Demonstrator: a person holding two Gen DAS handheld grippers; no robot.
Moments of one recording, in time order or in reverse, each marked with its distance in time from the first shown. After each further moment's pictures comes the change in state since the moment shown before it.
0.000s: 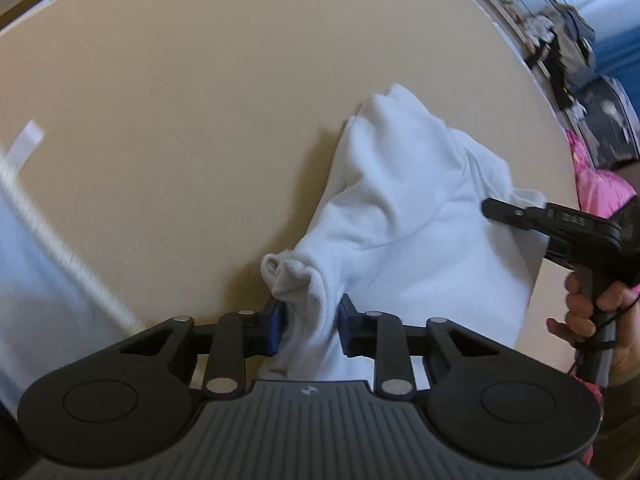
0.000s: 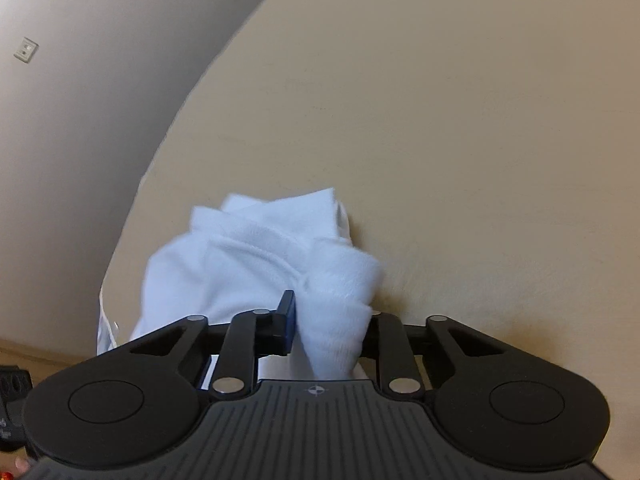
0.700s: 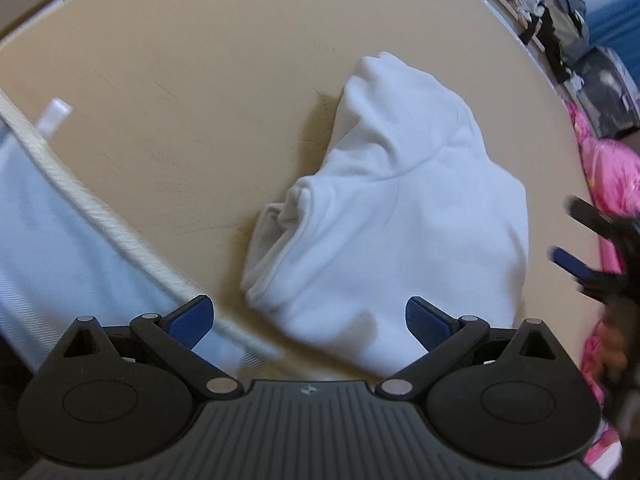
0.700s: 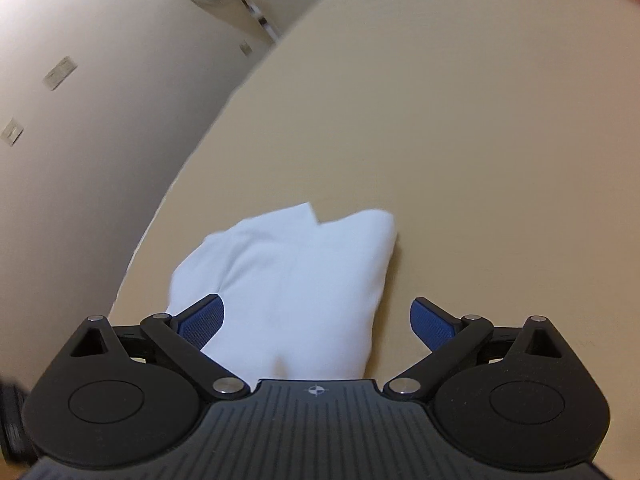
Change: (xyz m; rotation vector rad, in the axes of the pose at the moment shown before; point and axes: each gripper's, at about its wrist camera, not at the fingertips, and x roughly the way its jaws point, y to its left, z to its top) left arm -0.017 0.012 -0.045 0.039 0.016 0.025; right arm -0.082 0.002 -0.082 0.180 -0.267 -0.137
